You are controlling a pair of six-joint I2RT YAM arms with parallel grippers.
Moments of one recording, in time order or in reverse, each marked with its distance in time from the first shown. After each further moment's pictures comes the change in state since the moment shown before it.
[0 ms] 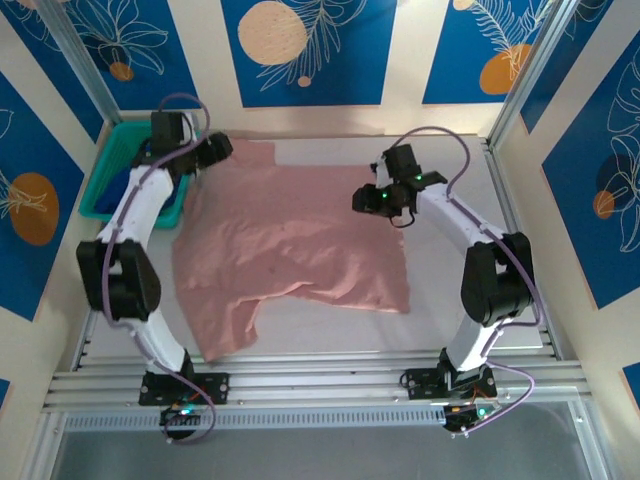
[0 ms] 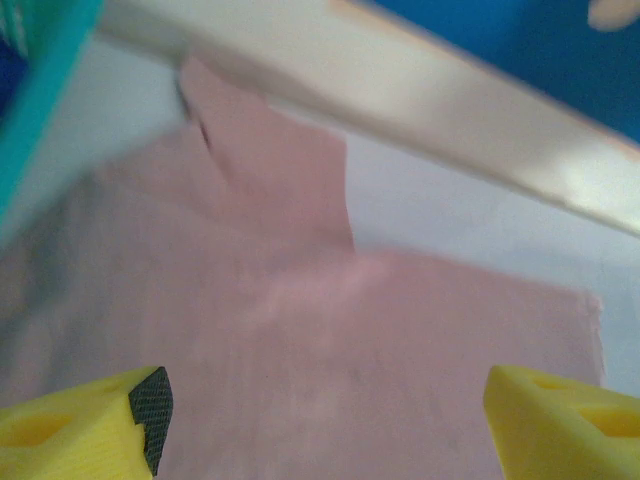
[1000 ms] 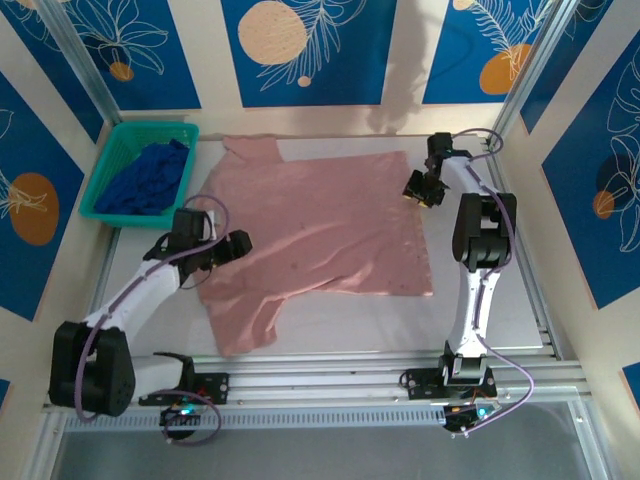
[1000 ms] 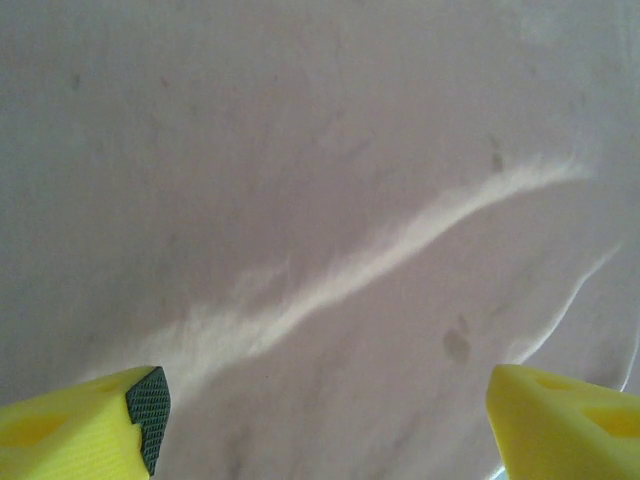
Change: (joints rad) left arm -0.158 -0.522 -0.811 0.099 -0.003 -0.074; right arm -0.322 0.474 0.442 -0.198 0.181 0.040
